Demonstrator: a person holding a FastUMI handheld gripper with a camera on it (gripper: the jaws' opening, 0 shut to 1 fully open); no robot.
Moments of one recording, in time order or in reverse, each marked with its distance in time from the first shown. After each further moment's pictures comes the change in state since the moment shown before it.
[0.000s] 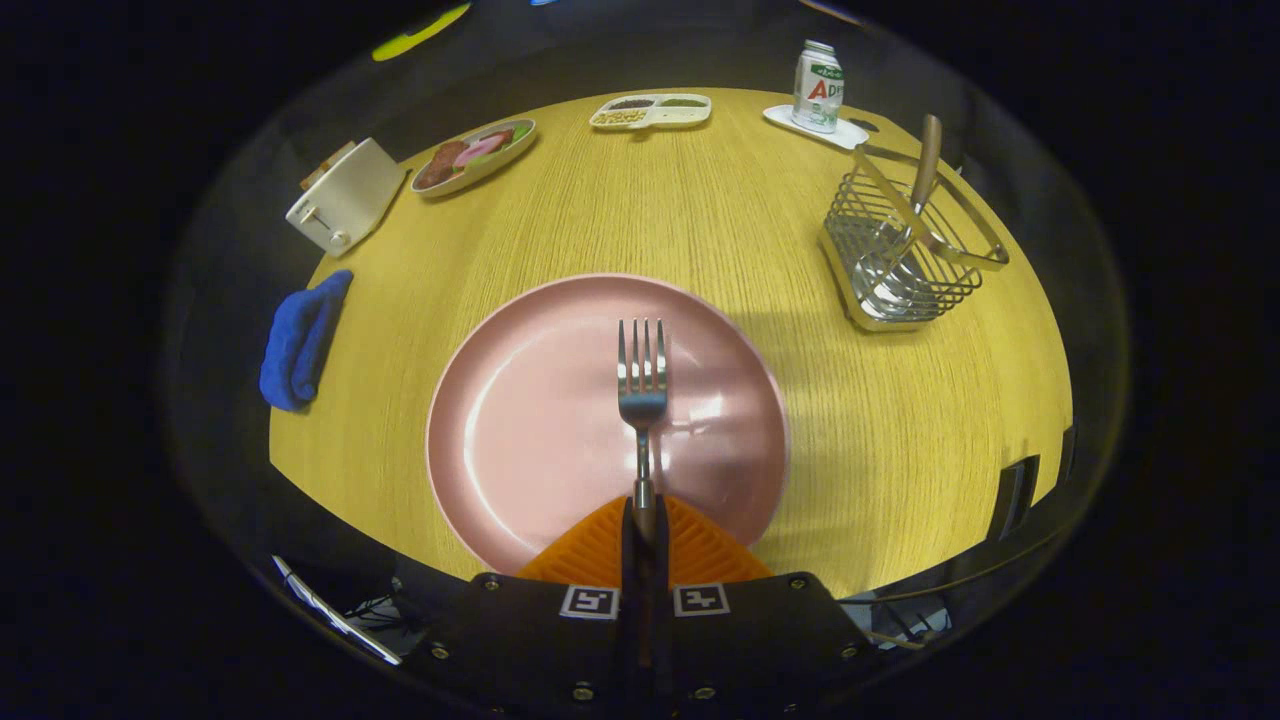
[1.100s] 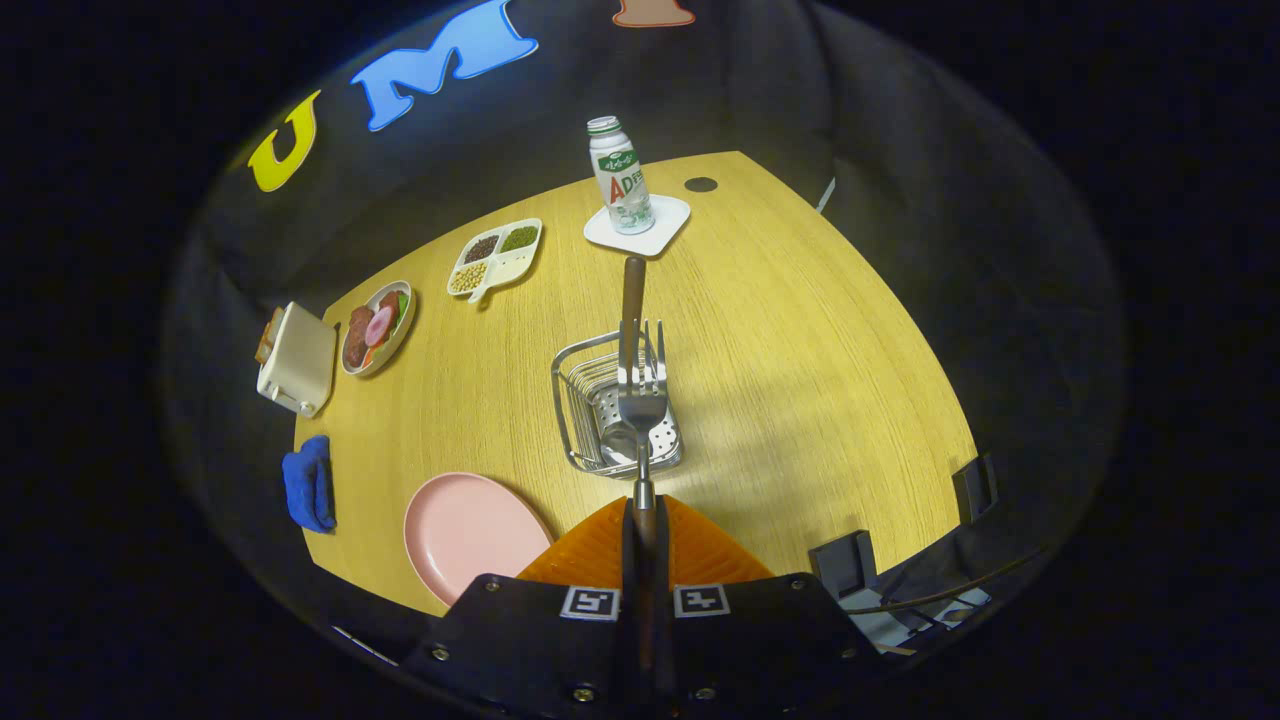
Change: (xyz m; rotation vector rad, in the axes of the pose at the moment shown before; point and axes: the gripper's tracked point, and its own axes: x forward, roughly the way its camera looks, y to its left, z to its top) arm -0.092 -0.141 0.089 0.190 -0.136 -0.066
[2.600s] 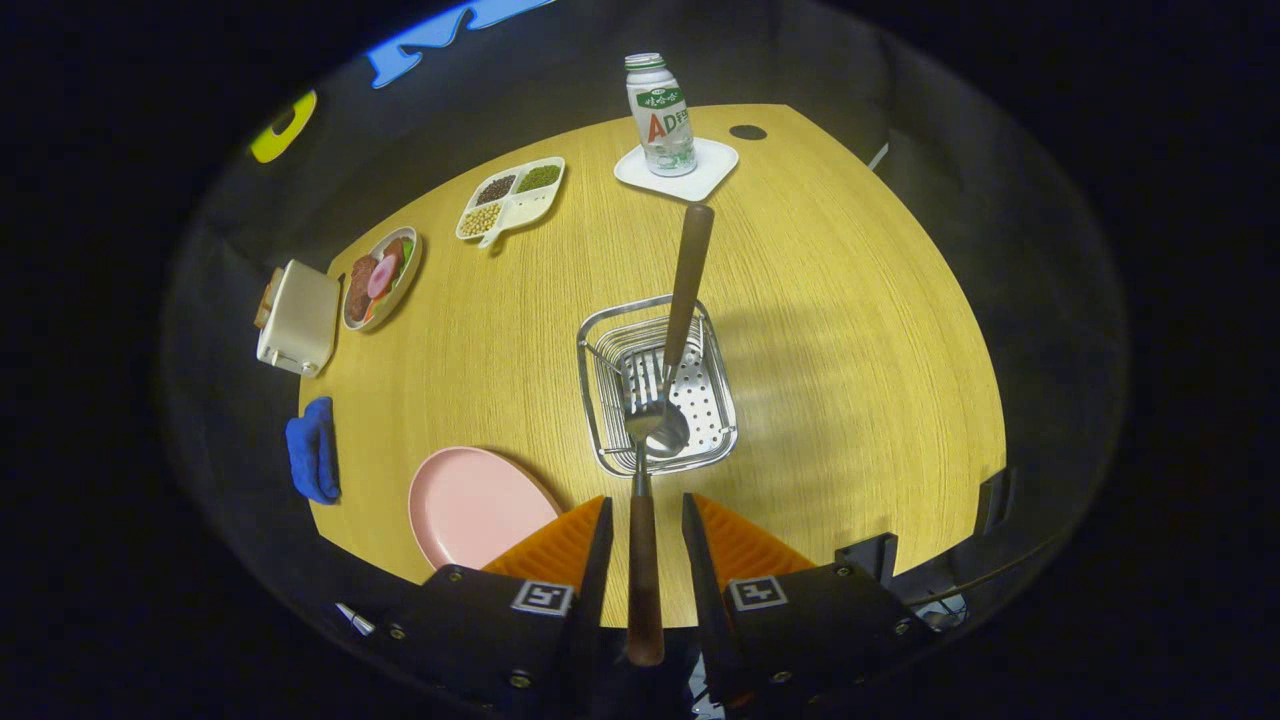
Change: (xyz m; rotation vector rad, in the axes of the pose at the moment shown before) arm 0.029 0.018 0.003 -0.024 0.178 0.054
